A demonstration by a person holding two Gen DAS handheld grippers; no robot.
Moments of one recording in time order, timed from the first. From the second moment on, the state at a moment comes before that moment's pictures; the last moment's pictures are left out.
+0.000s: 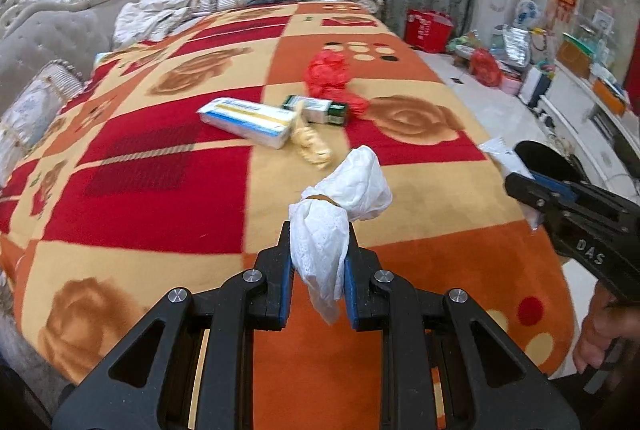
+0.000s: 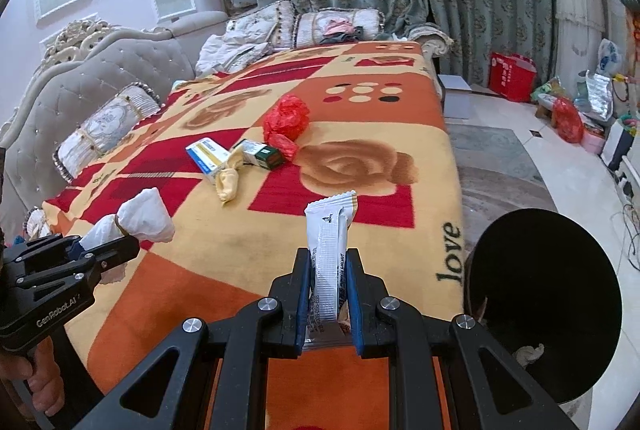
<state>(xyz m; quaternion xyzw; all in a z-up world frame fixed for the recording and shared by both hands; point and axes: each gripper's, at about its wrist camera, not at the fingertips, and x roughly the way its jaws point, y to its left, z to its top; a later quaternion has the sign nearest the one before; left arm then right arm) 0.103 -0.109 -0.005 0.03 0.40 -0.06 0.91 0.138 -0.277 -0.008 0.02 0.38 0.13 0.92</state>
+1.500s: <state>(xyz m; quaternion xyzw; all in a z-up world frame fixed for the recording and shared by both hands) 0.179 -0.339 -0.037 0.06 0.44 -0.33 0.84 0.155 -0.481 -0.032 0.20 0.41 -0.09 0.88</state>
